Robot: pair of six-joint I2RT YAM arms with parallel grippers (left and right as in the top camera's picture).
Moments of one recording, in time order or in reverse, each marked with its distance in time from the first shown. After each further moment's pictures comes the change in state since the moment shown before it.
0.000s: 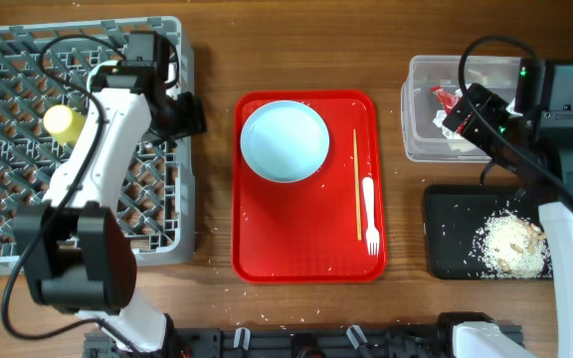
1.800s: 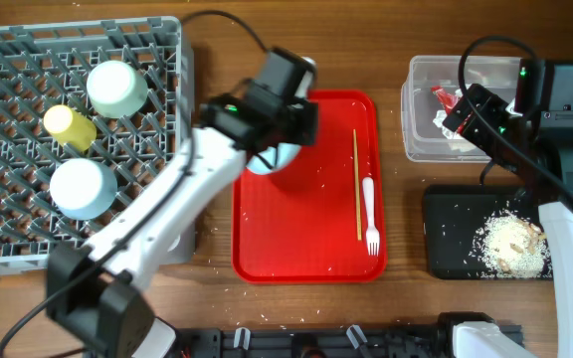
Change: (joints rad) left arm -0.509 -0.126 0.016 0.228 0.041 -0.092; right arm 0.000 0.000 0.000 -0.002 0.000 0.000
